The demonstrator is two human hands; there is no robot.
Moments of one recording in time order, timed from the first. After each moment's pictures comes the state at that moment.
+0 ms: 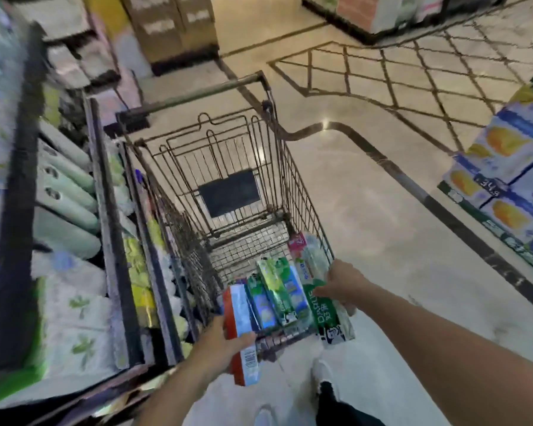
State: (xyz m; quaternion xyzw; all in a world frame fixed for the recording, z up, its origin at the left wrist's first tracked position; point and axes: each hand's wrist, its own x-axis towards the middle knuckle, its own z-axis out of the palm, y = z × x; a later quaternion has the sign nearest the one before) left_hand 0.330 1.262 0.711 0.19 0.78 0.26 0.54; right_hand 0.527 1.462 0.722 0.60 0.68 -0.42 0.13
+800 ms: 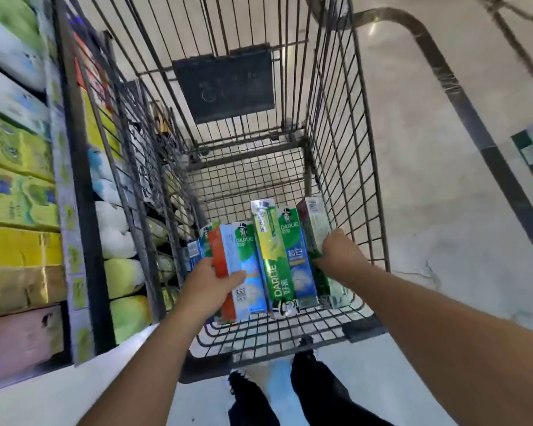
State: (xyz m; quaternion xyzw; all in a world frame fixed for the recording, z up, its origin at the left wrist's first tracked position) left_hand 0.300 1.354 0.507 0.12 0.83 0.23 0.49; right_hand 0.481 1.534 0.471 0.60 0.67 -0.38 0.21
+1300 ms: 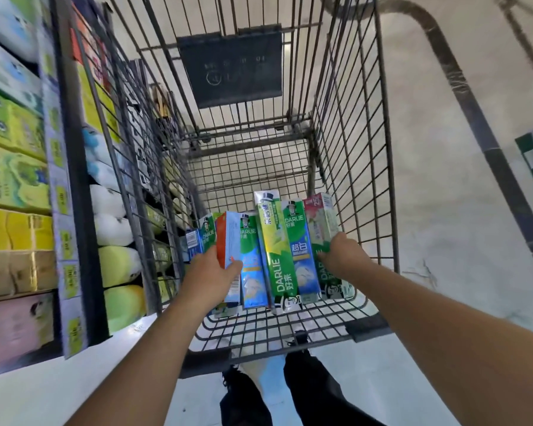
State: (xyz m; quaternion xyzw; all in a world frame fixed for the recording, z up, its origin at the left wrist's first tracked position) left_hand 0.297 1.357 0.491 0.21 0.85 0.15 0.46; right_hand 0.482 1.531 0.453 0.60 0.65 -0.40 0.24
